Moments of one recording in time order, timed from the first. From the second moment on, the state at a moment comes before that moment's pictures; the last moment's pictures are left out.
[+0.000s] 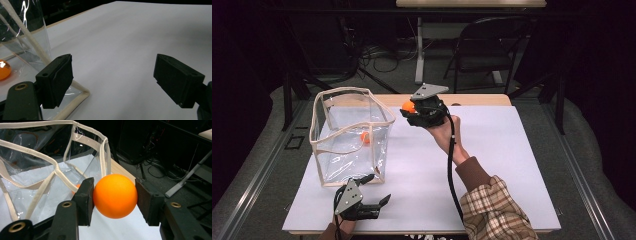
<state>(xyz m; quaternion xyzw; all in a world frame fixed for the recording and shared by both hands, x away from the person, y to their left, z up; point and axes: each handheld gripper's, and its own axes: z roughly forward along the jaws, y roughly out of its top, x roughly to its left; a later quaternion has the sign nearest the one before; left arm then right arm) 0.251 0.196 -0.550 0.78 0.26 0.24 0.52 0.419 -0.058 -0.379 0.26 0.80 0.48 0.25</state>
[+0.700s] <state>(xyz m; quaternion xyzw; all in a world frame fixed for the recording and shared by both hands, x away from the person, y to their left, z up) 0.251 0.196 -0.550 0.78 0.26 0.24 0.52 0.422 -0.044 -0.370 0.24 0.80 0.48 0.25</state>
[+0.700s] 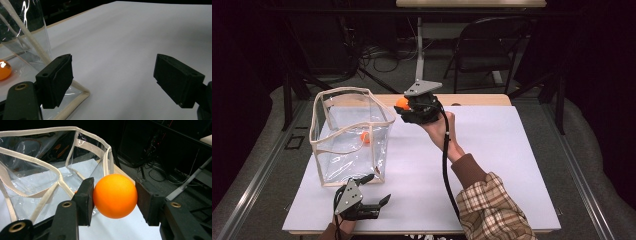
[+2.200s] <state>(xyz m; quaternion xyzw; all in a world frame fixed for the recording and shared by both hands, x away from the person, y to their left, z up) 0.251 0.196 -0.550 0.78 0.26 0.23 0.52 0.431 -0.002 -0.363 0.23 0.81 0.49 0.23</state>
